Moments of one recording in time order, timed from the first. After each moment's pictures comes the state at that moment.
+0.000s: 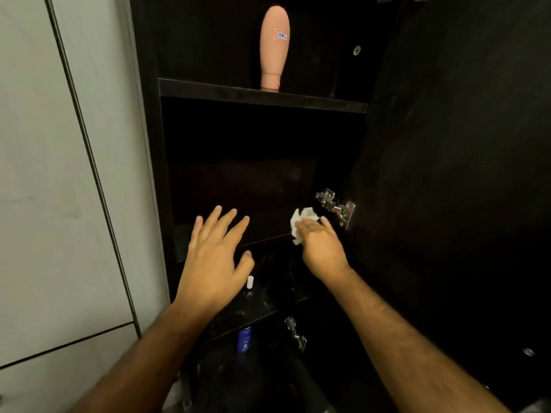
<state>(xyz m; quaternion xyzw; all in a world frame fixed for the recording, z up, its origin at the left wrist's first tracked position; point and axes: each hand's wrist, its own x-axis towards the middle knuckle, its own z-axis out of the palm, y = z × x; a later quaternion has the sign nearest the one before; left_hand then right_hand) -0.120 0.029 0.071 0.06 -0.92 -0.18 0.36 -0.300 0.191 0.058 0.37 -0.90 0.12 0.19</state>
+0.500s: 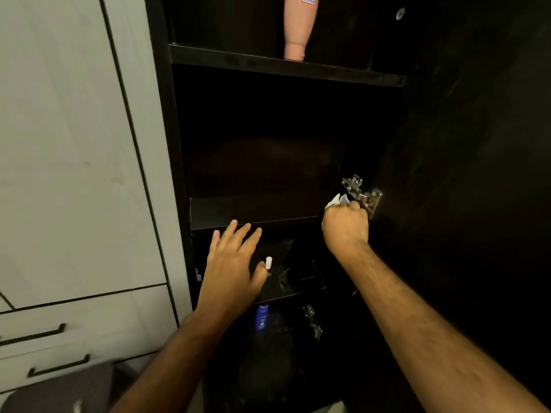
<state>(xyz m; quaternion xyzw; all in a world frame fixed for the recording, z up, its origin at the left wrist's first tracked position) -0.114 0.068 0.021 0.17 -0.92 -0.17 0.31 -0.306 0.187 0.075 0.29 -0.93 -0.02 0.24</state>
